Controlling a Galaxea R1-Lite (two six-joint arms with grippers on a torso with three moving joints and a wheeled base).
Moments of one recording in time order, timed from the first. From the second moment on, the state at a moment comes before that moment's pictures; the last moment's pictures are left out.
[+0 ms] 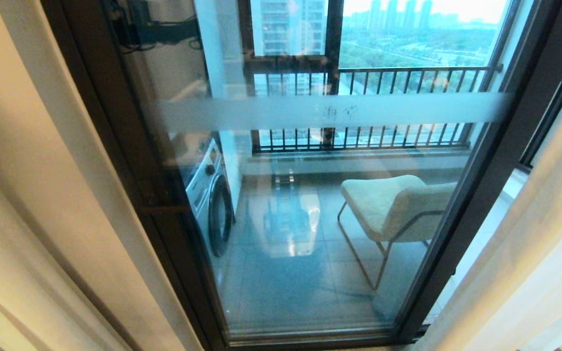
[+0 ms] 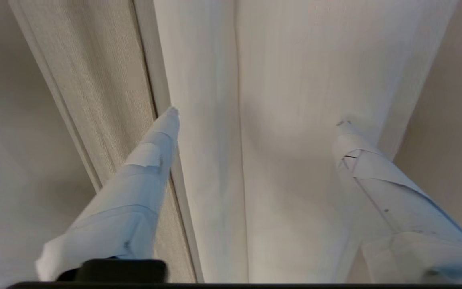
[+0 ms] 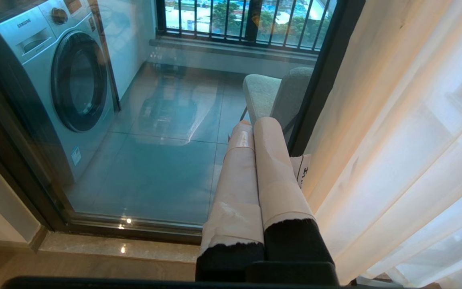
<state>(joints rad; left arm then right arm) 0.68 1.44 -1.25 -0.28 0.29 0.03 0.00 0.00 0.00 0.01 0.07 -0.12</state>
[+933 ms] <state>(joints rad) 0.84 1.57 -1.35 -0.33 0.27 -0.01 0.00 0.00 0.00 0.01 0.07 -0.12</state>
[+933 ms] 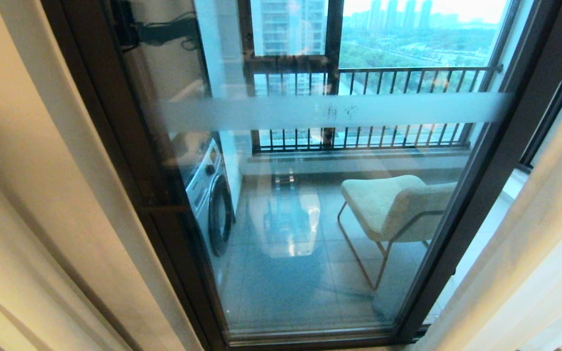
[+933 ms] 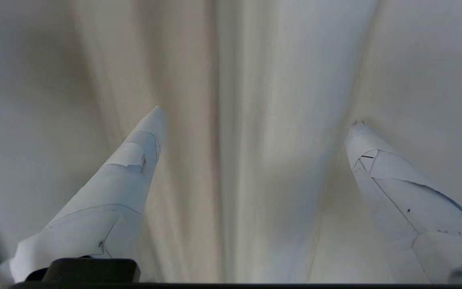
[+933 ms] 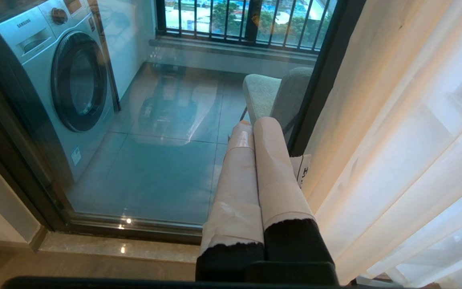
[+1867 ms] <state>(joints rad) 0.84 1.76 -1.46 -0.38 -0.34 -0.12 0.00 0.00 0.00 0.01 0.07 -0.12</state>
